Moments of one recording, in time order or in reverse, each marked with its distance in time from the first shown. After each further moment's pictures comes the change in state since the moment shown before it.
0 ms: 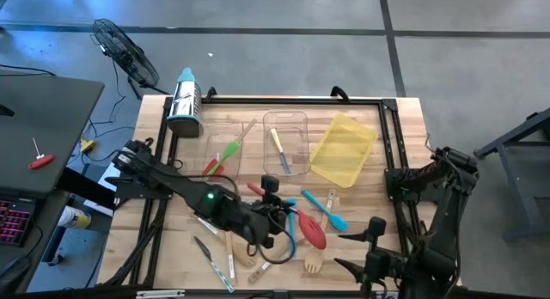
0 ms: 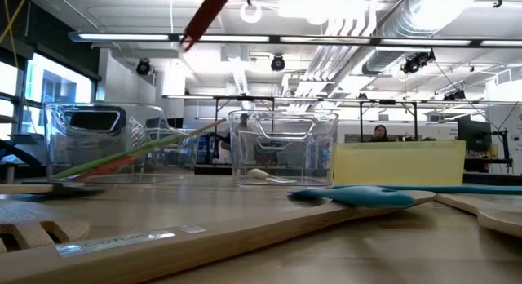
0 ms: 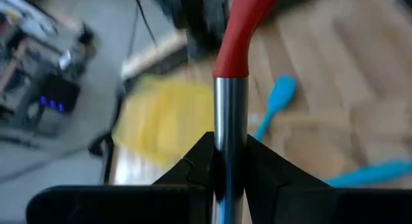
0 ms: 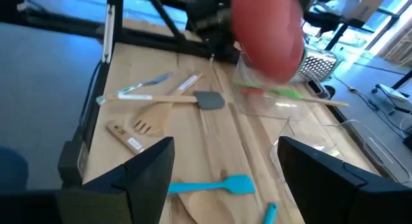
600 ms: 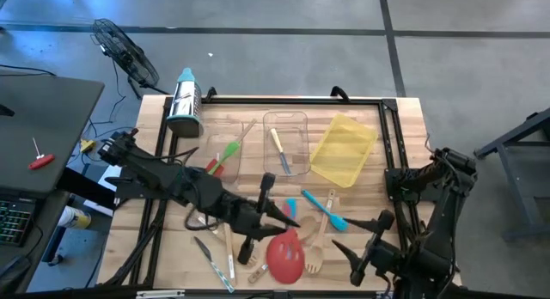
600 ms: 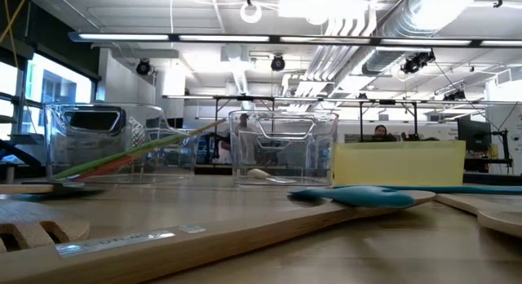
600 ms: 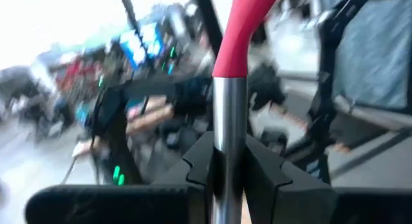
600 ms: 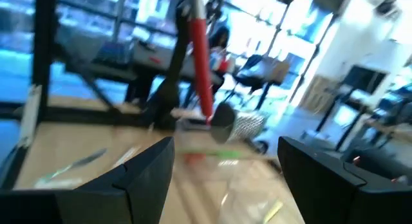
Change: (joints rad) left arm 0.001 -0.153 0.000 0.546 0.496 0.159; right arm -0.020 0.013 0.000 -0.024 0.393 0.053
